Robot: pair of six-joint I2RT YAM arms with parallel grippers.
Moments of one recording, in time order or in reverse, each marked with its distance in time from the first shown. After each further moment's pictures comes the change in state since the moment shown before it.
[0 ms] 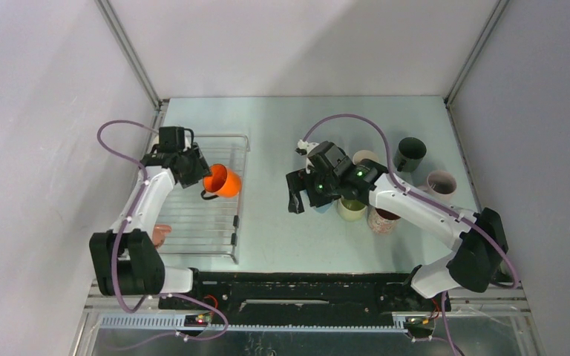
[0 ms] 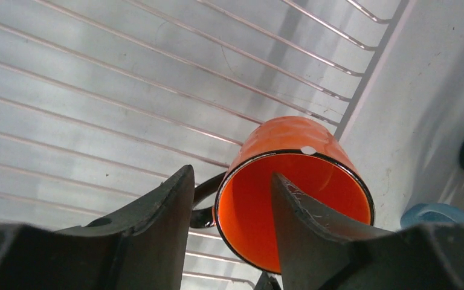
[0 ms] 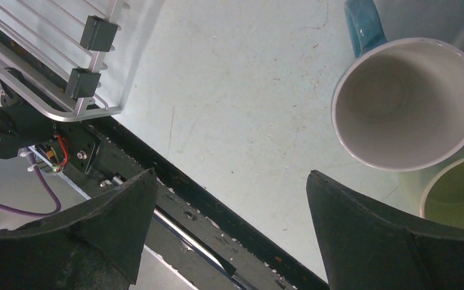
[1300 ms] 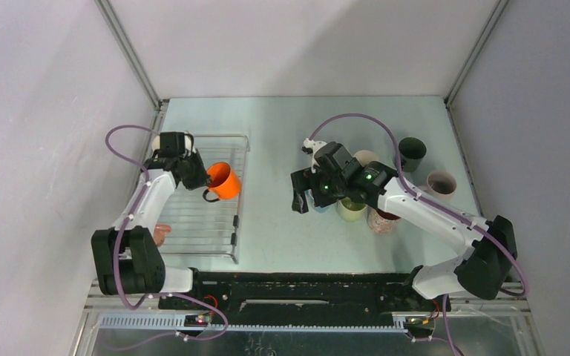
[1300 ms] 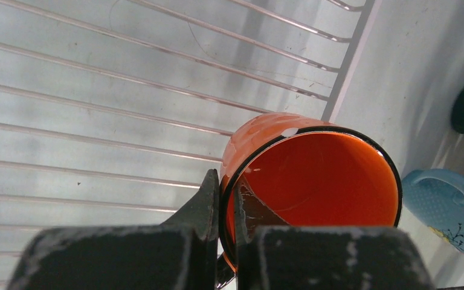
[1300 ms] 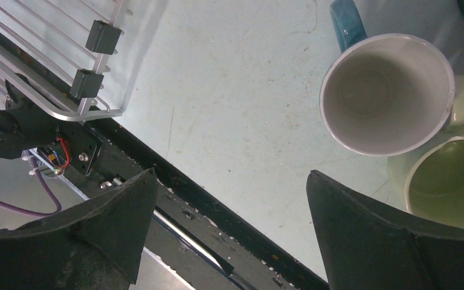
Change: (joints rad) left arm 0.019 0.032 -0.066 0.082 0.150 0.058; right arm 0.000 -0.068 -0.026 -0.004 0.033 0.003
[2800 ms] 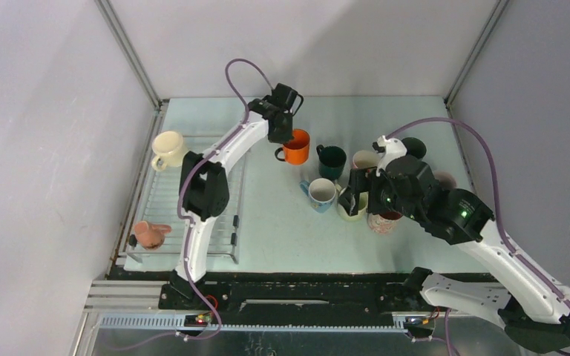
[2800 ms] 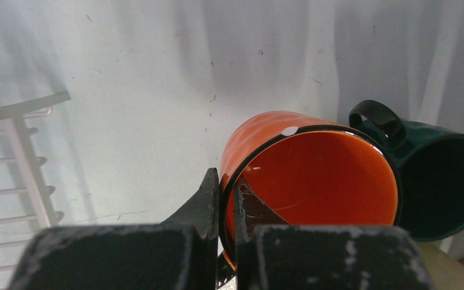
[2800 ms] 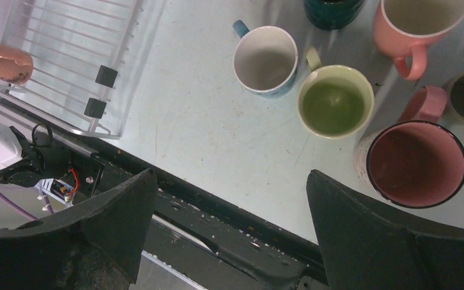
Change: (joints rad) left arm -0.566 0.823 1.078 -0.265 -0.320 -0.039; right arm -0.019 -0.475 0.000 -0.255 0.256 0.076
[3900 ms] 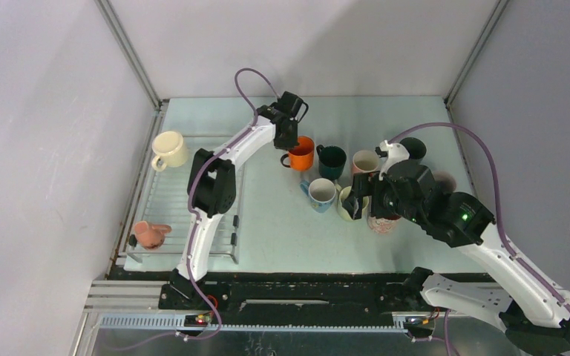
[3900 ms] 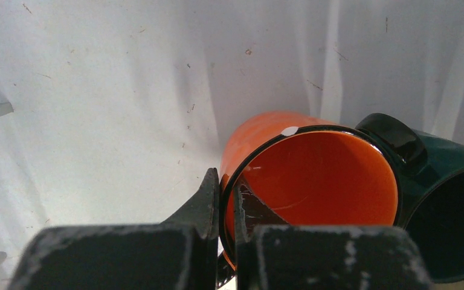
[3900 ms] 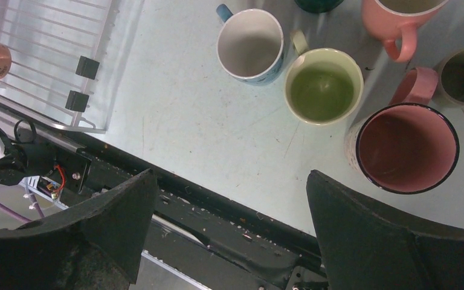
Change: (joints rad) left arm -0.019 0.105 0.000 0.053 0.031 -0.025; right arm -0.027 -0.036 -0.041 -0.034 0.002 0.000
